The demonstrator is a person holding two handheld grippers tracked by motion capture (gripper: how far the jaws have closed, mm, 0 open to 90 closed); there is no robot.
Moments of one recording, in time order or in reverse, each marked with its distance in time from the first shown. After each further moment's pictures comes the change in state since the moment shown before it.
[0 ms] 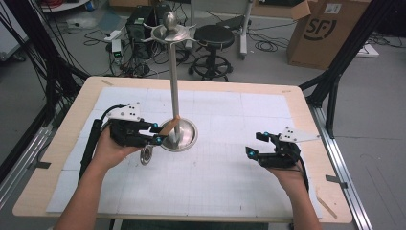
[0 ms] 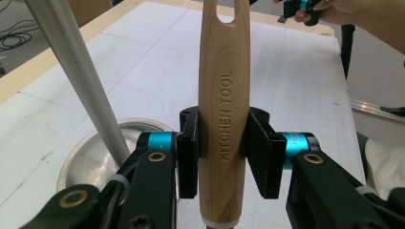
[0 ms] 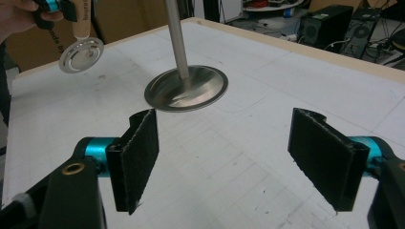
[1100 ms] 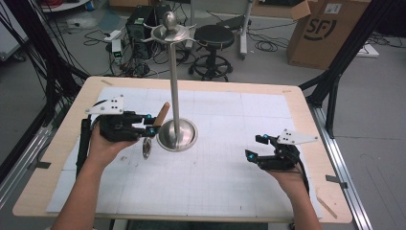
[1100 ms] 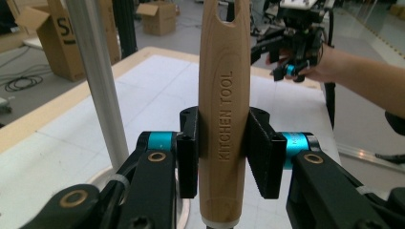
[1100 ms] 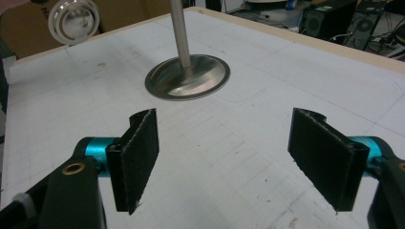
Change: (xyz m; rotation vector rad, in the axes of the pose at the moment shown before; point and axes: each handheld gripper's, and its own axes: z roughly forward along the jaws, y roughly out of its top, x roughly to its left) left arm 0.004 0.003 -0.027 -0.228 0.000 -0.025; right arm 0.003 -0.005 0.000 0.037 0.002 -0.015
